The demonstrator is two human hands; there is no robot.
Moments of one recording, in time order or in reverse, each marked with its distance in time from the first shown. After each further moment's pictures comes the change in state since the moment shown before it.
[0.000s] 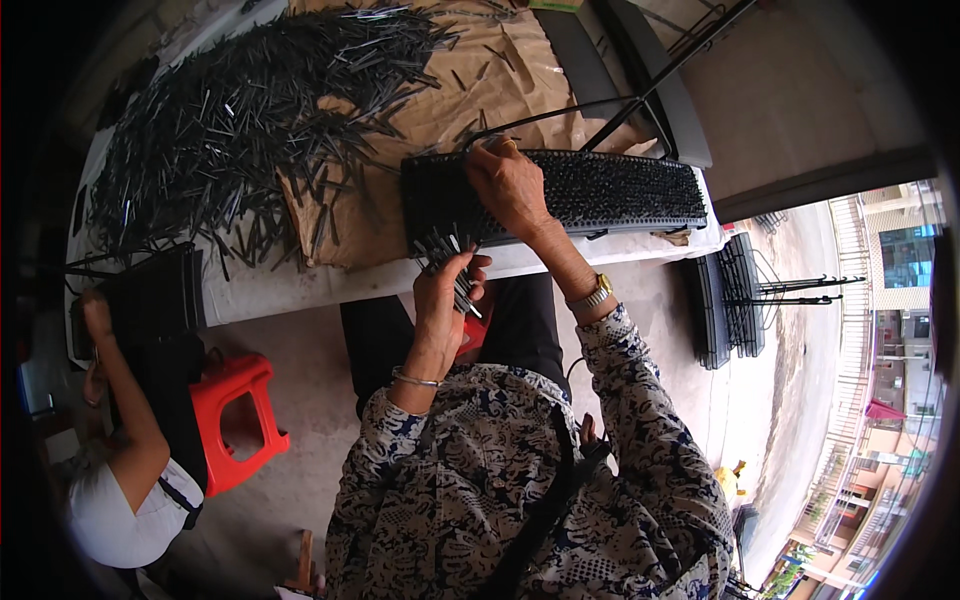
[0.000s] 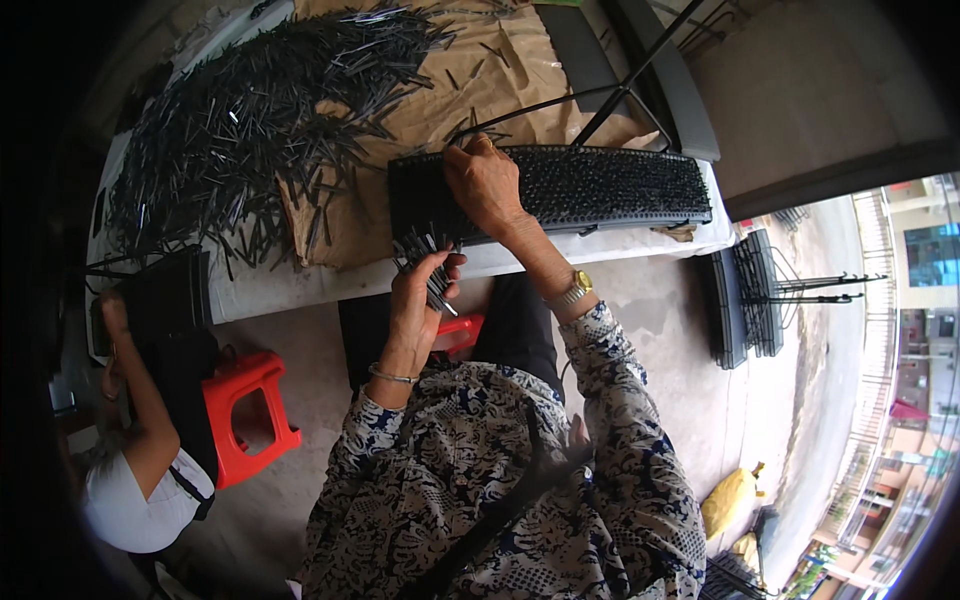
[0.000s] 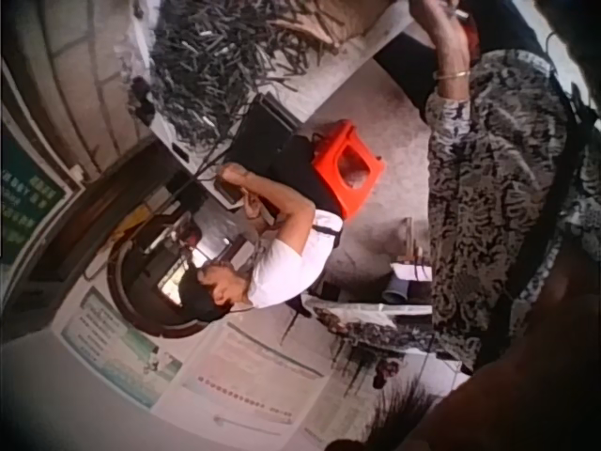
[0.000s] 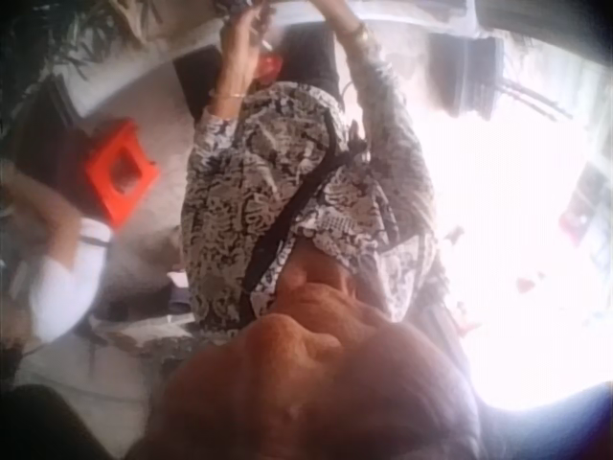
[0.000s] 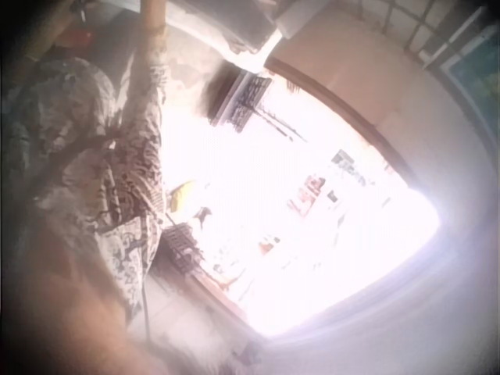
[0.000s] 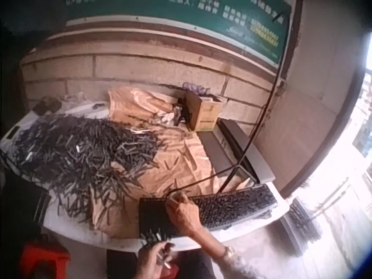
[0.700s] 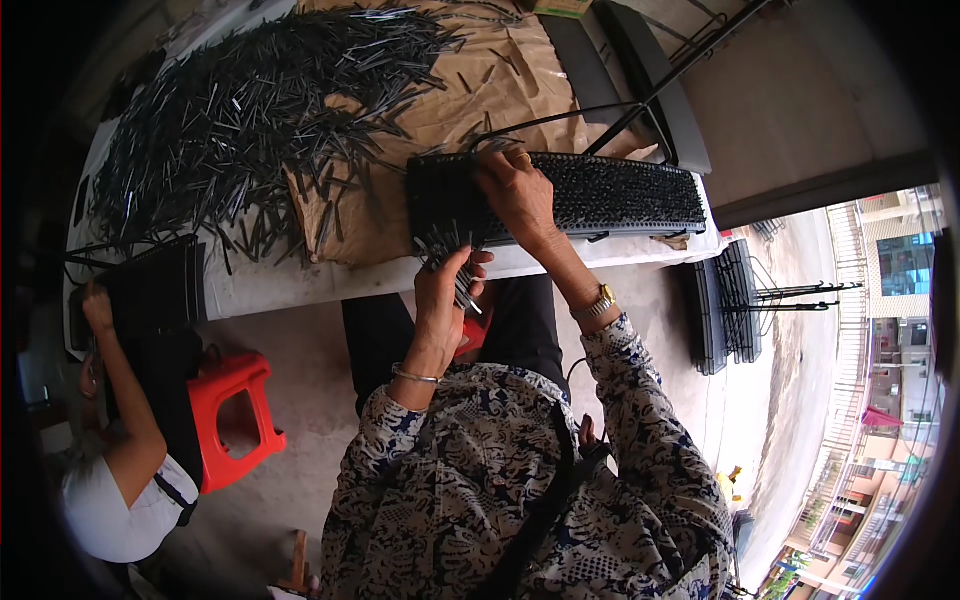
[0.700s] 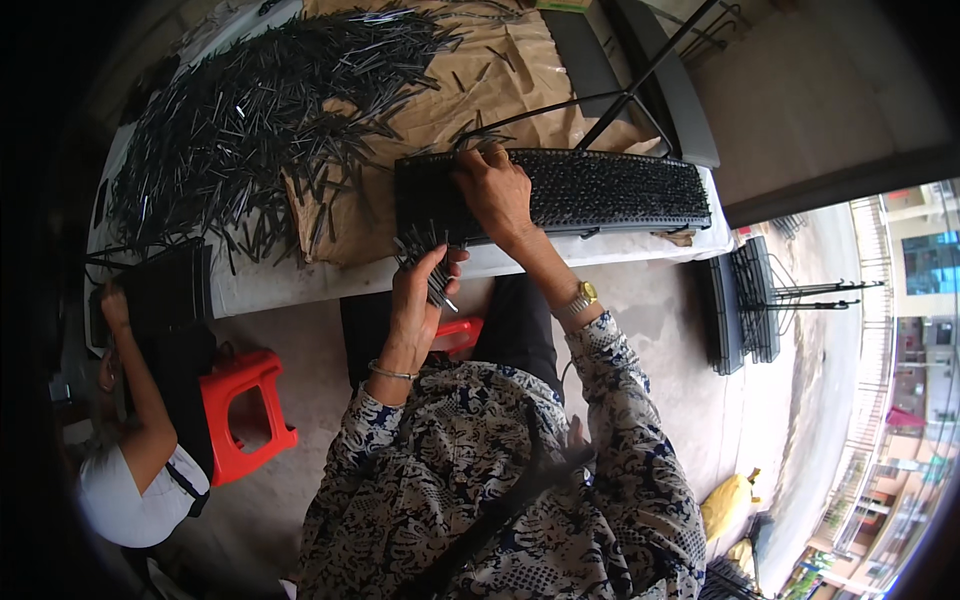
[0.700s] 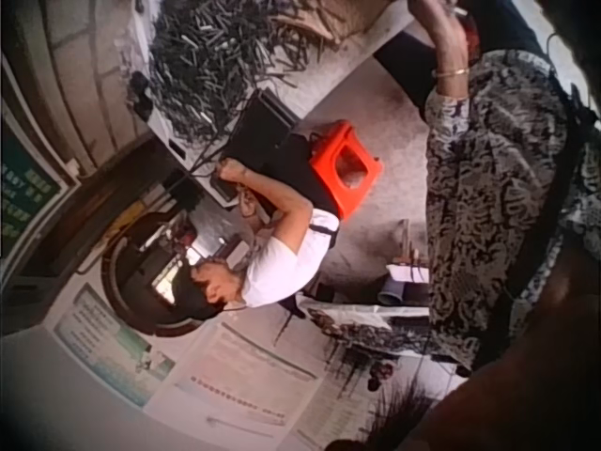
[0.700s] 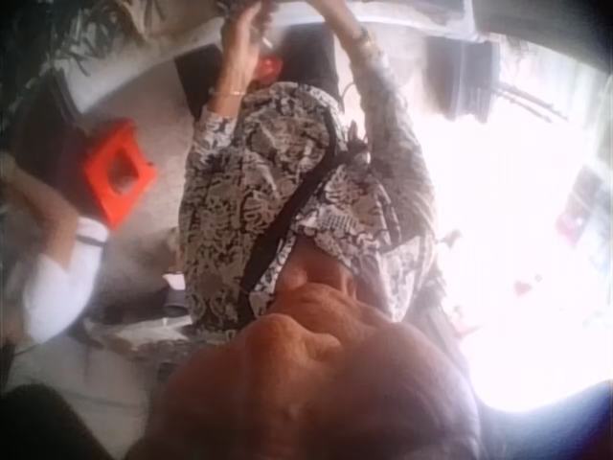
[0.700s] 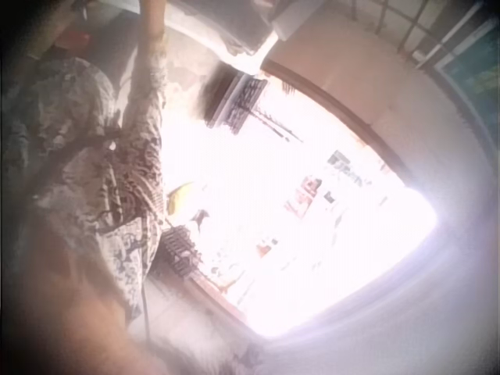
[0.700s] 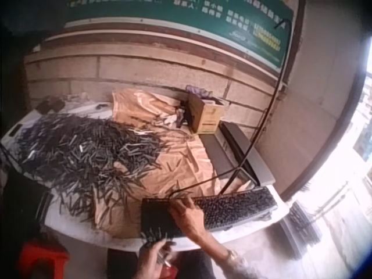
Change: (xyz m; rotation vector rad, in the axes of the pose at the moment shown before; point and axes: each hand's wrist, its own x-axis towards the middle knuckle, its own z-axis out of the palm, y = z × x) left_hand 0.001 0.005 -0.001 0.007 0.000 0.021; right_hand -0.012 -0.006 0.001 0.010 0.113 0.066
